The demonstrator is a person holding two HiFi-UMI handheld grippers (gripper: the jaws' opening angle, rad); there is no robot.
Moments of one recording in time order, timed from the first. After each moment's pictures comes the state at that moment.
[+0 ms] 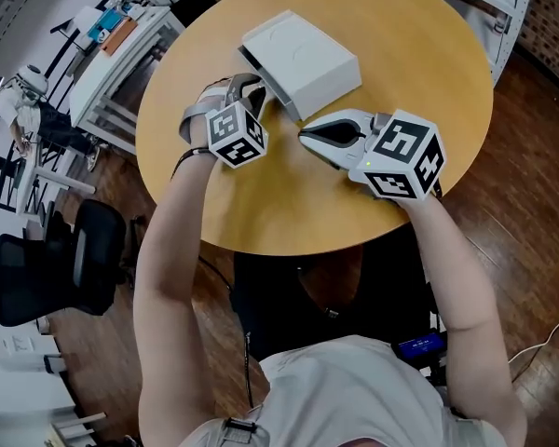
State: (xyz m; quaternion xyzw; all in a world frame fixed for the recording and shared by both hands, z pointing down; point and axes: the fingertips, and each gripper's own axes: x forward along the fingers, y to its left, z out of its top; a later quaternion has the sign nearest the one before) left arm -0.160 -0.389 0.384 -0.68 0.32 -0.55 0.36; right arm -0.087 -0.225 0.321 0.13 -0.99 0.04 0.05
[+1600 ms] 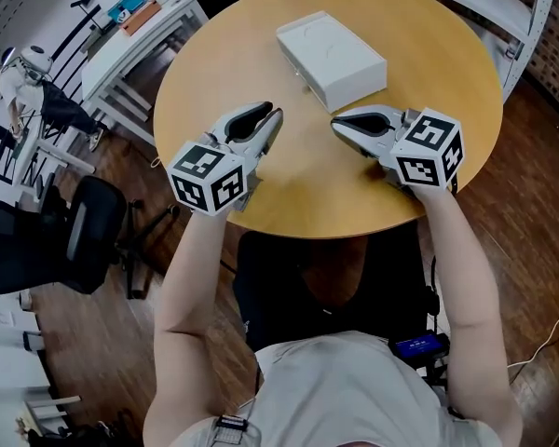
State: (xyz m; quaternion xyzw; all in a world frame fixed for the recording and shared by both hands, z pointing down) left arm -0.163 -0.245 0.299 -0.90 0.41 -0.11 0.01; right arm -0.086 -0.224 0.326 0.13 -0.99 0.04 0.05
